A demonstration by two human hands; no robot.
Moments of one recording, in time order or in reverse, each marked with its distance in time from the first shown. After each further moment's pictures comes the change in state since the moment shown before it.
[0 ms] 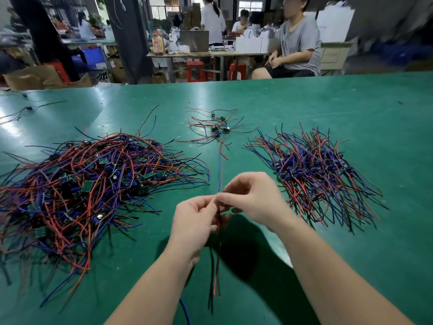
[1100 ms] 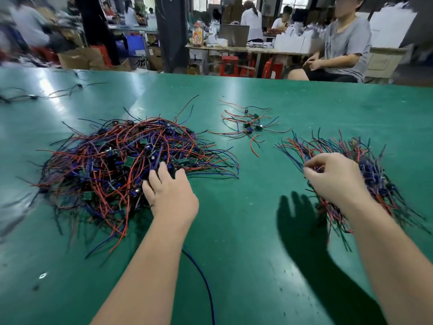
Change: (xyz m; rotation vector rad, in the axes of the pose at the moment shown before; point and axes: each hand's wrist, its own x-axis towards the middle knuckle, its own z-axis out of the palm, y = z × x) left_hand 0.024 0.015 -0.072 1.445 0.625 0.063; right_hand 0.030 0.002 -0.071 -0.745 0.262 0.043
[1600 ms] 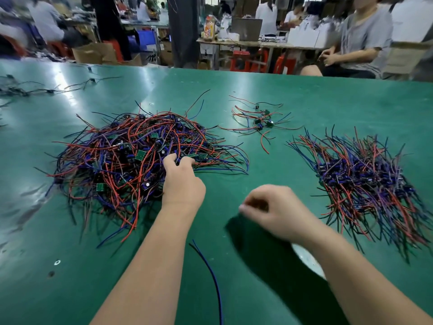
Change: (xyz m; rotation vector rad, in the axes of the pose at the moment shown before) left_hand 0.007 -0.004 -0.008 -0.447 0.016 0.035; right_hand -0.065 -0.060 0.048 0.237 -0.410 -0.500
